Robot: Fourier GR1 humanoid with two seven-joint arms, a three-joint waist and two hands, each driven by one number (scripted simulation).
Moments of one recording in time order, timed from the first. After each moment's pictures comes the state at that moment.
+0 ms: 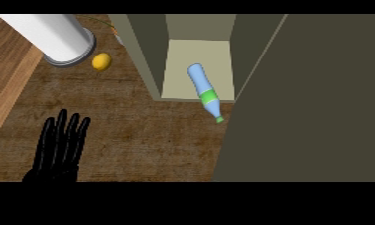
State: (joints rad) left arm 0.28 0.52 -0.48 -1.99 0.63 0.36 -0.53; right arm 0.43 -0.11 0.63 -2.47 0.05 0.52 0.31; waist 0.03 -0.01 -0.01
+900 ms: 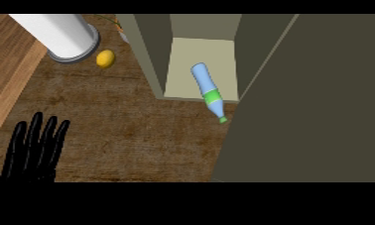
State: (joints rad) left arm 0.35 0.60 -0.38 -2.01 0.72 0.23 -0.55; right arm 0.11 -0.18 0.74 -2.45 0.09 0.48 0.45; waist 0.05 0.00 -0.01
